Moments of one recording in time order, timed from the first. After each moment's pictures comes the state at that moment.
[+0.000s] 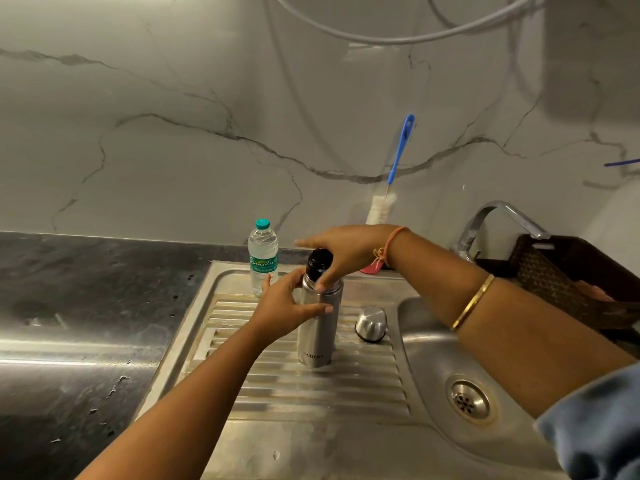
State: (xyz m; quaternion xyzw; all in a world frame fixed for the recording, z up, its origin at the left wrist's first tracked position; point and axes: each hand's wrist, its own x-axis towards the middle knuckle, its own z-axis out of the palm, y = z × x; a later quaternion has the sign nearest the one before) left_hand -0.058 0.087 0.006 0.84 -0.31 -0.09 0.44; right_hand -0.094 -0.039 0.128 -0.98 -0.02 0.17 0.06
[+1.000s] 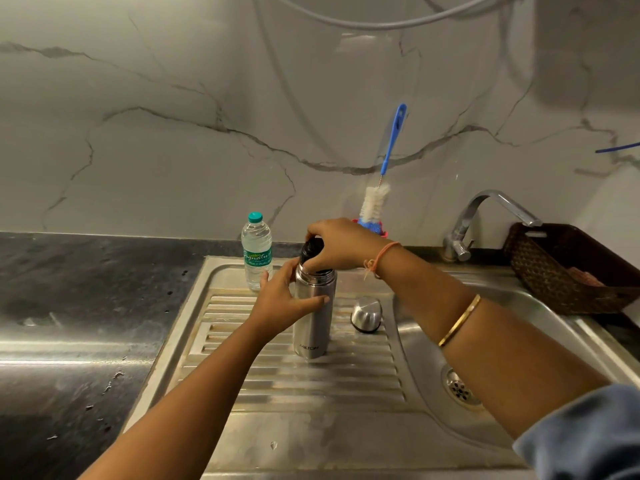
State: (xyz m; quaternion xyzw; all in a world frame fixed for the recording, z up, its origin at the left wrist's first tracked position) left_hand -0.056 0.079 -0.012 0.82 -0.29 -0.10 0.48; right_hand -0.103 -0.037 0.107 -0.99 0.07 0.02 0.12
